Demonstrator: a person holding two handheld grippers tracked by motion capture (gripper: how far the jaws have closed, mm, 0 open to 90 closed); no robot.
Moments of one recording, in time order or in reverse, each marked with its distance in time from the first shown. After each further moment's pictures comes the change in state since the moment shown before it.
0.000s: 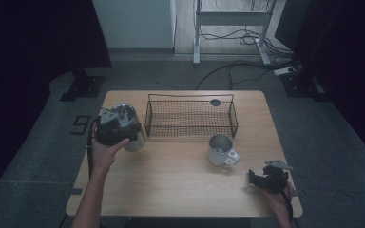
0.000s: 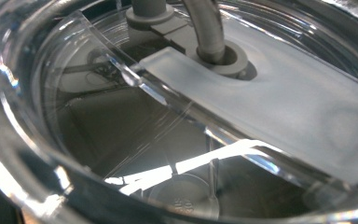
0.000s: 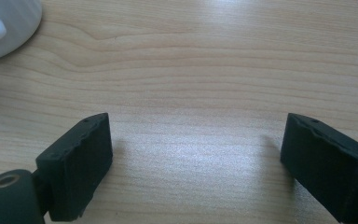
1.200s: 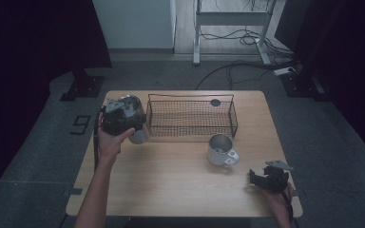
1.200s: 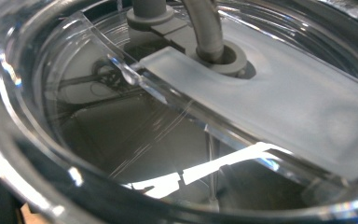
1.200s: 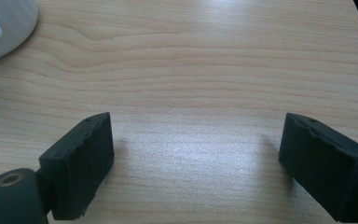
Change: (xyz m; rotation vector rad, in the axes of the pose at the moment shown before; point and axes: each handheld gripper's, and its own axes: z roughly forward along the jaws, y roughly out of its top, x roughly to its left) left arm -0.001 0.024 0.023 -0.003 -0.037 -0.036; right arm 0.000 -0.001 -0.001 -0.006 -0.010 0.008
